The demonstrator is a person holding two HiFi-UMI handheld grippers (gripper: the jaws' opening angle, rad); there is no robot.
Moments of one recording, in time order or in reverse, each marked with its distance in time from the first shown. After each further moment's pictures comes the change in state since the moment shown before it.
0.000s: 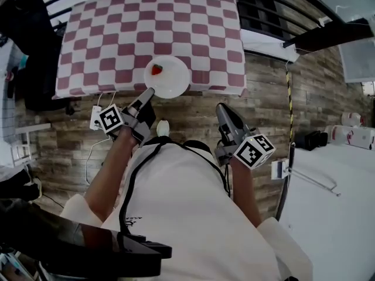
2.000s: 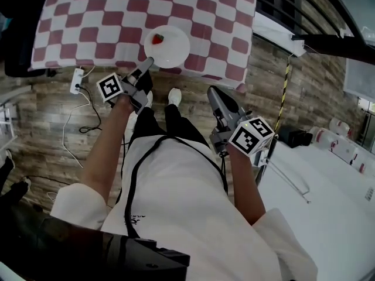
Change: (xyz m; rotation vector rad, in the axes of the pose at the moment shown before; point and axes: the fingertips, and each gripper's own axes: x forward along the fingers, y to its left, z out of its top) left arm 0.081 0.127 0.037 -0.019 -0.090 0.016; right arm 0.074 -0.075 -0.003 -0.030 0.303 0.044
